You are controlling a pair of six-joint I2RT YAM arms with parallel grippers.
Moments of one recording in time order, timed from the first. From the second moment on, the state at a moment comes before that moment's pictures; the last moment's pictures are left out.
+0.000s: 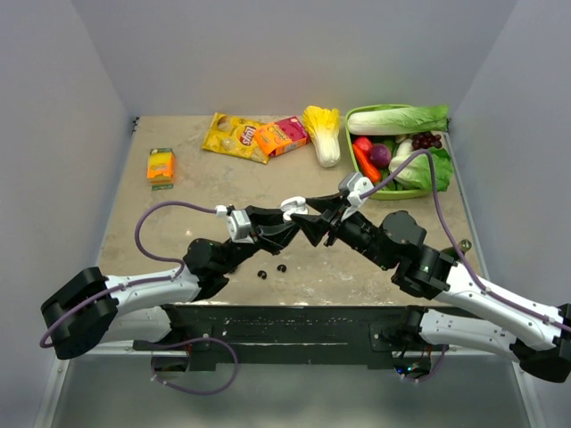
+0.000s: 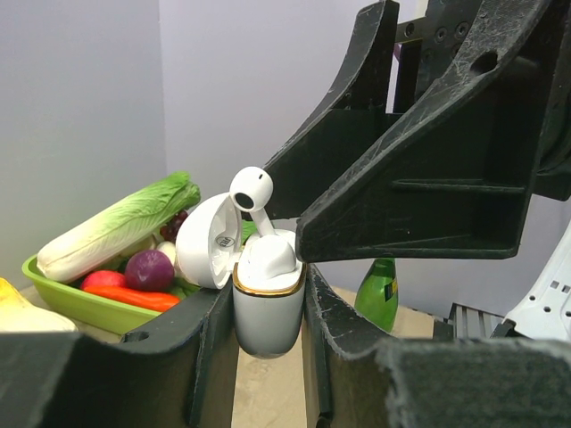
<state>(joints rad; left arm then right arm) -0.96 1.18 0.43 1.28 0.12 -0.15 1.06 0.86 0.88 0.04 0.15 0.10</state>
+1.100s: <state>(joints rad) -0.96 1.19 0.43 1.29 0.13 -0.16 1.09 0.88 0.95 -0.03 0.27 0.26</state>
